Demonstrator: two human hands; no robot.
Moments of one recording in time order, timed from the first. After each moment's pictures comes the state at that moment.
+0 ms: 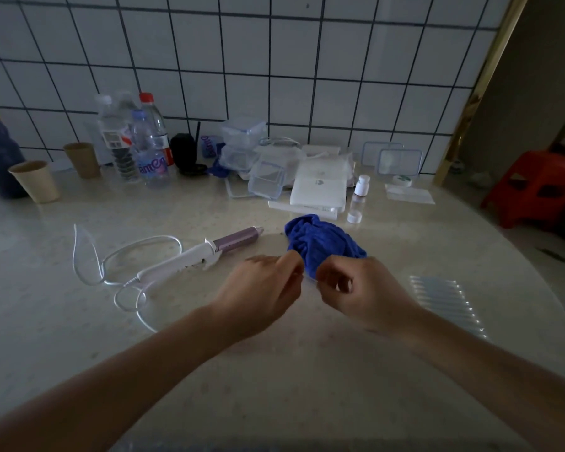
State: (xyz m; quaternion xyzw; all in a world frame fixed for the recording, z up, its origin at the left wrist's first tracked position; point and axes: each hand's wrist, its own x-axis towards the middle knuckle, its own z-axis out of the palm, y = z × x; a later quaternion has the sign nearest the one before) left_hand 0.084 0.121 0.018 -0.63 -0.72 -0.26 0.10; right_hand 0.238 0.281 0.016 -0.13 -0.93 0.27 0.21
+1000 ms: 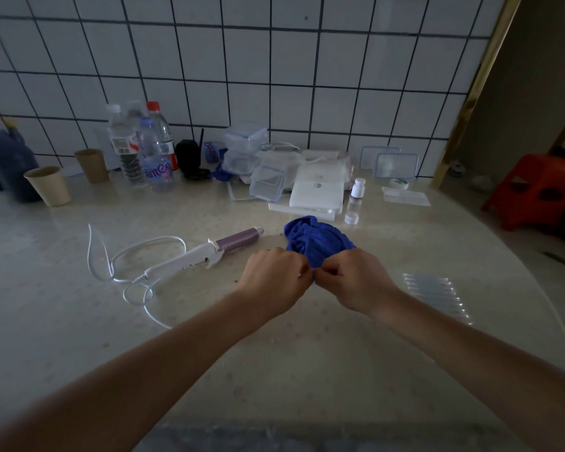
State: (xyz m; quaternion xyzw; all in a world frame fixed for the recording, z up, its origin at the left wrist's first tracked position) left_hand 0.098 0.157 0.023 -0.54 -0.82 -0.16 0.08; right_hand 0.220 0.294 0.012 -0.18 -0.95 0.19 0.18
